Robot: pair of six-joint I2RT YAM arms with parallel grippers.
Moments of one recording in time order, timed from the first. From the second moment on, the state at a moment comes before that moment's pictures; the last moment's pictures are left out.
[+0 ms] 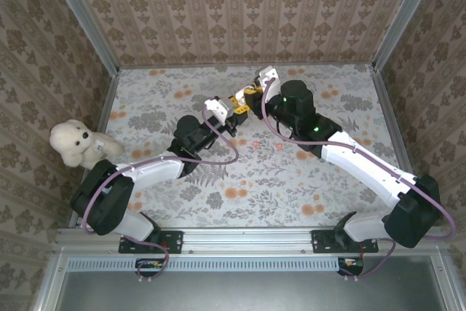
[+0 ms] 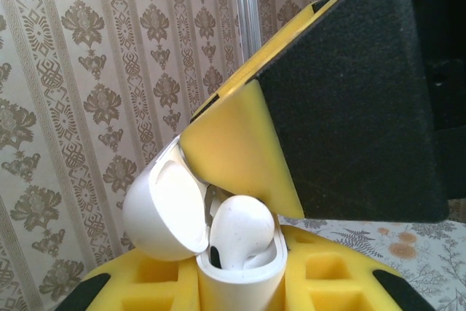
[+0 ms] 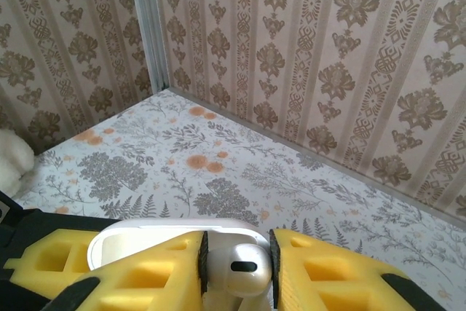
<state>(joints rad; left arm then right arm) -0.73 1.46 0.71 0.97 0.26 0.06 0.63 1.35 1.16 -0.02 0.04 -0.02</state>
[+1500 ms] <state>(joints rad) -0.72 1.47 0.71 0.98 0.25 0.05 0.63 1.34 1.16 -0.02 0.06 0.00</state>
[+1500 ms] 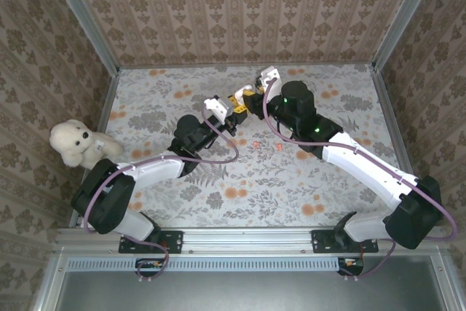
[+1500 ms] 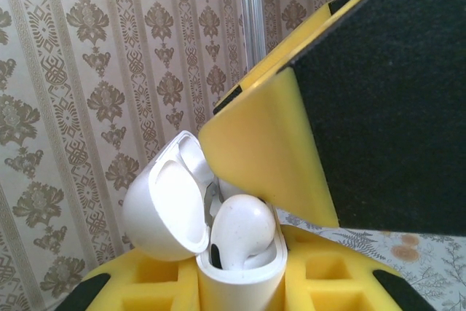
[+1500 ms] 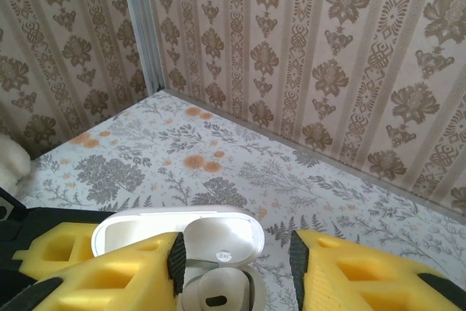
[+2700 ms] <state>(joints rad) -0.73 1.48 0.71 0.98 0.29 0.05 0.40 1.54 1.73 -0.44 -0.20 0.38</state>
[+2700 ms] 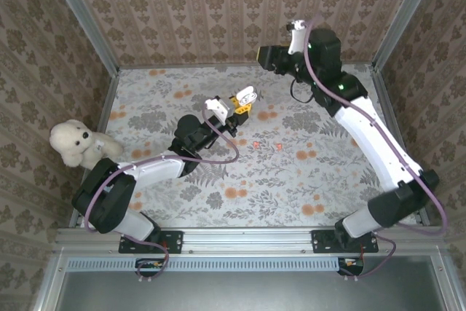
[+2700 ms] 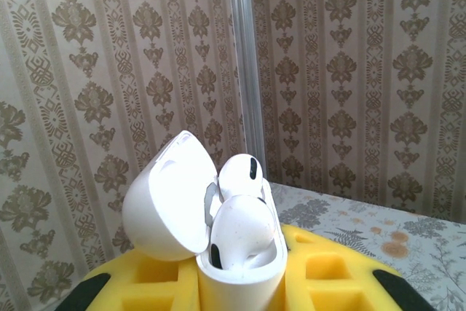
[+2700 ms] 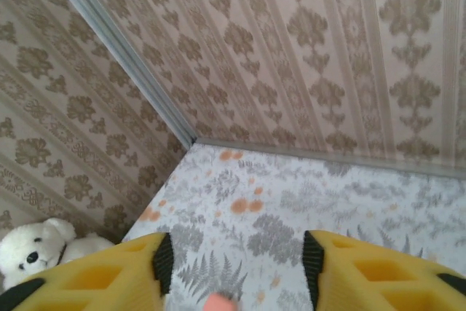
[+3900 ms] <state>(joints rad) -0.65 1.64 0.98 0.61 0.32 -0.10 0.26 1.44 1.31 -0.71 -0.15 0.53</state>
